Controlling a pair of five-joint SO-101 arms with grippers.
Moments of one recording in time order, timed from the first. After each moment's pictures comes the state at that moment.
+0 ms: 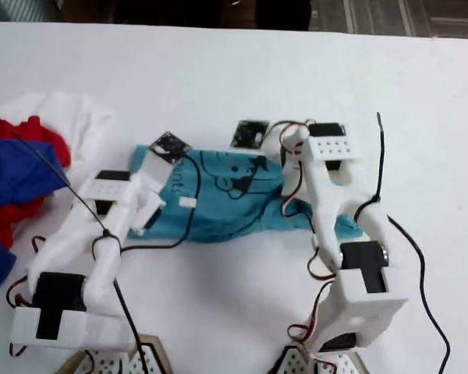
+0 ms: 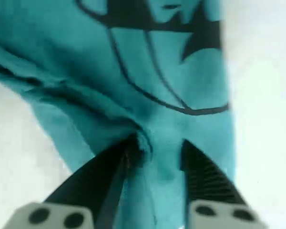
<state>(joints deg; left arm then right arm) -4.3 -3.2 43.6 49.7 -29.4 -8.2 12.1 9.0 69.0 66.4</state>
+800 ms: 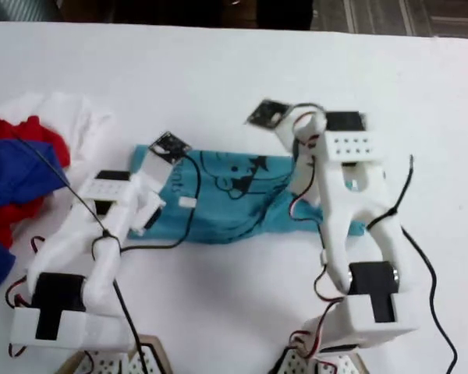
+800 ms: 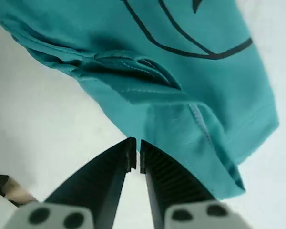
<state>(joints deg) -4.3 -3.2 43.6 49.7 -29.4 -7.7 3.2 8.6 86.0 53.3</state>
